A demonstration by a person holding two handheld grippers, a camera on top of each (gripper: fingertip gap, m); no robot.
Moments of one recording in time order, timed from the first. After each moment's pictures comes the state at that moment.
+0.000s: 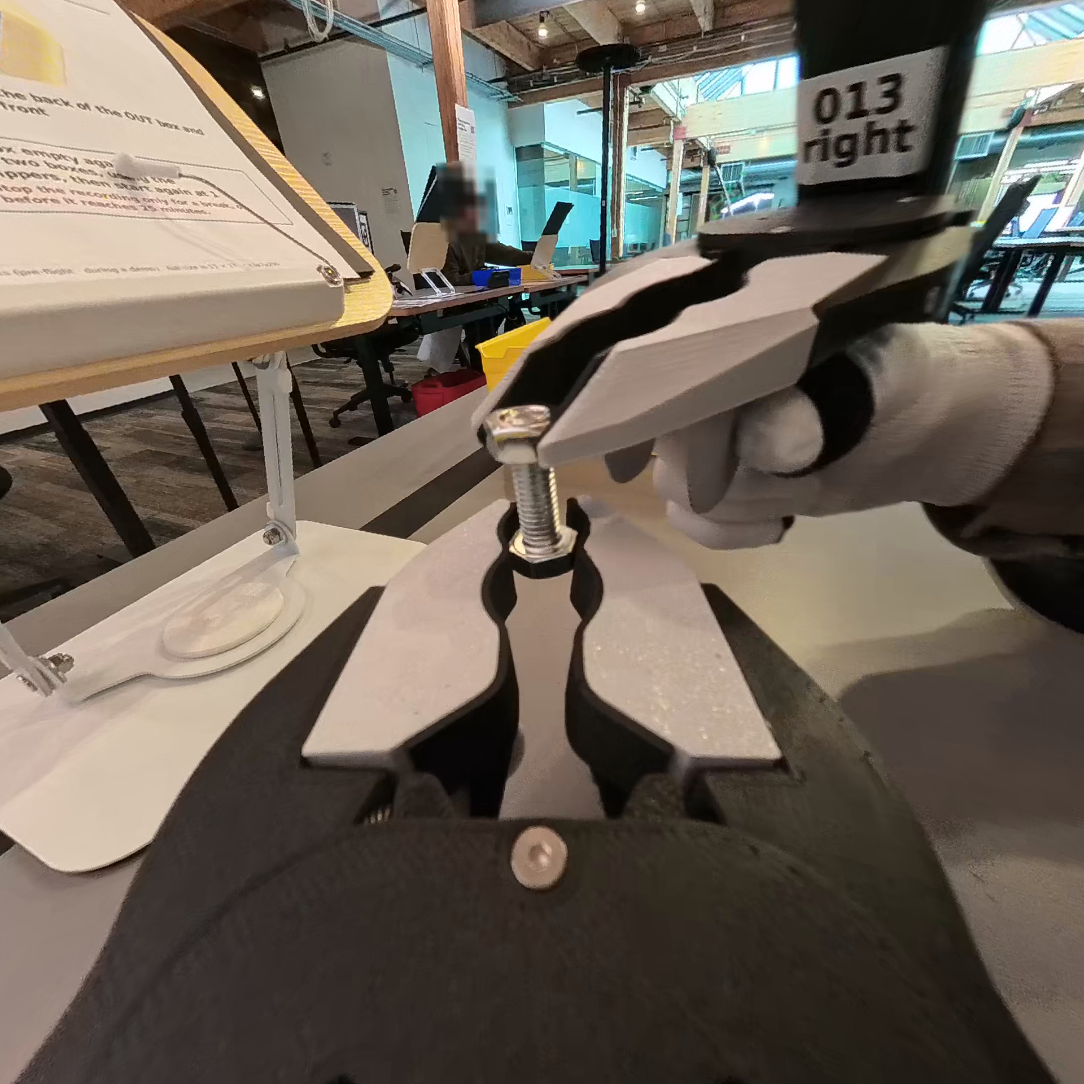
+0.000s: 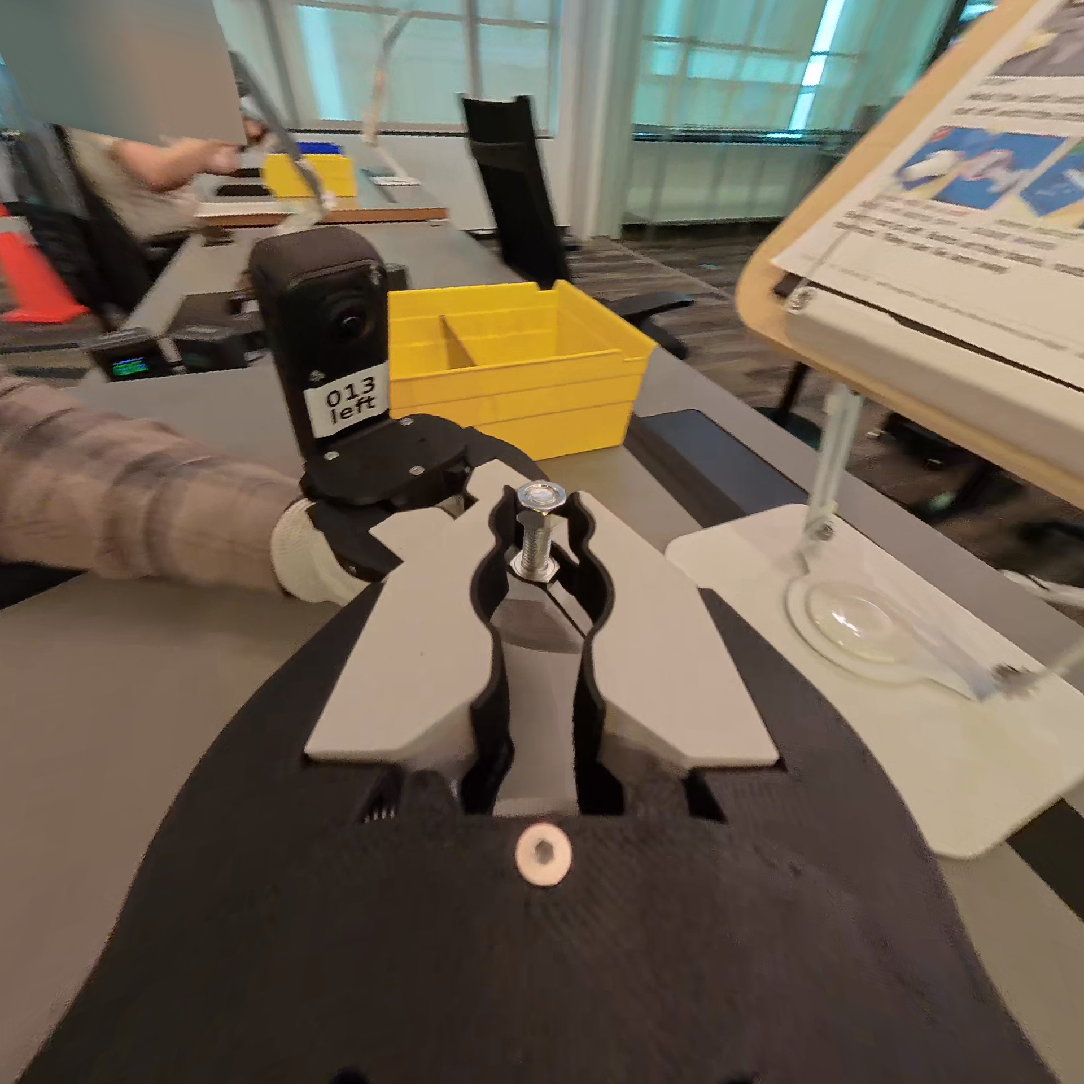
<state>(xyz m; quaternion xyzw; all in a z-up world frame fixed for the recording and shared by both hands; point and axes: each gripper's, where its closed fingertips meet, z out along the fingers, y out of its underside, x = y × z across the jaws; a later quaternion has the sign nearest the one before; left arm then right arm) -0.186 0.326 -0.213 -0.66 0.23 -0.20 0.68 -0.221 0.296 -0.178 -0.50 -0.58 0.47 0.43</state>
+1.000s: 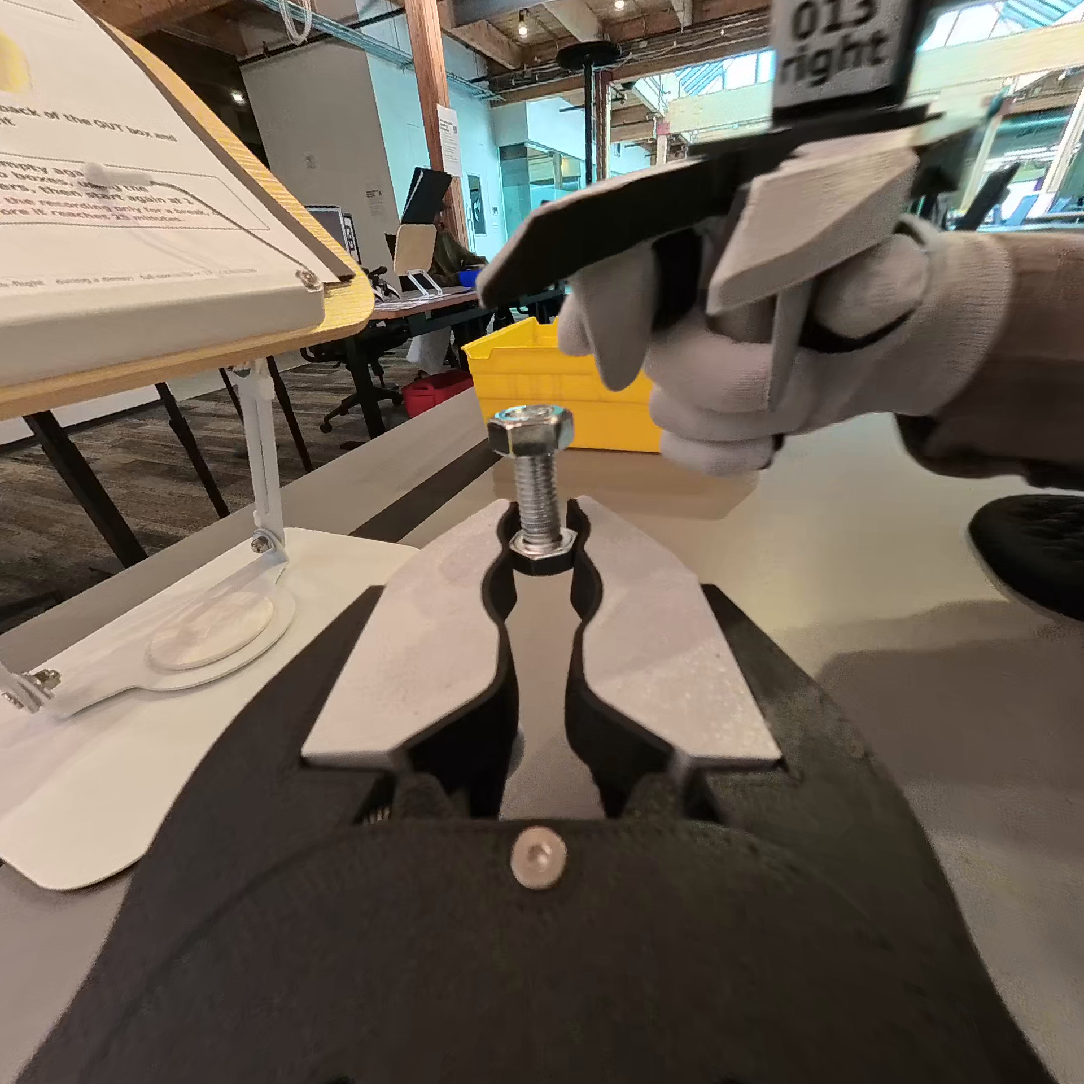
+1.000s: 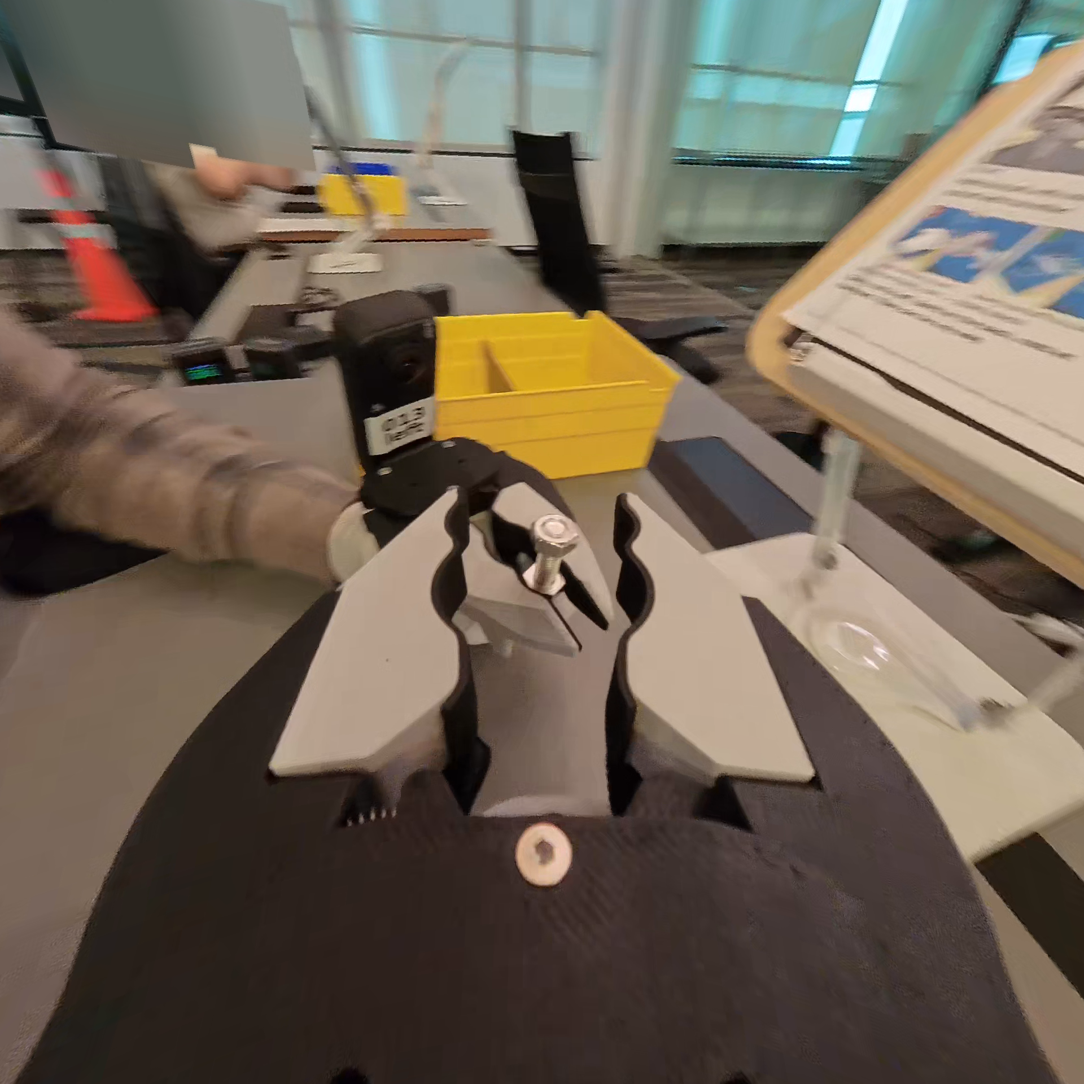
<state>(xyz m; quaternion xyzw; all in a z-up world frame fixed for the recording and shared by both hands) -0.182 0.323 -0.214 -0.66 0.25 -0.20 0.68 -0.198 0.292 -0.152 -0.46 -0.60 0.50 0.41</state>
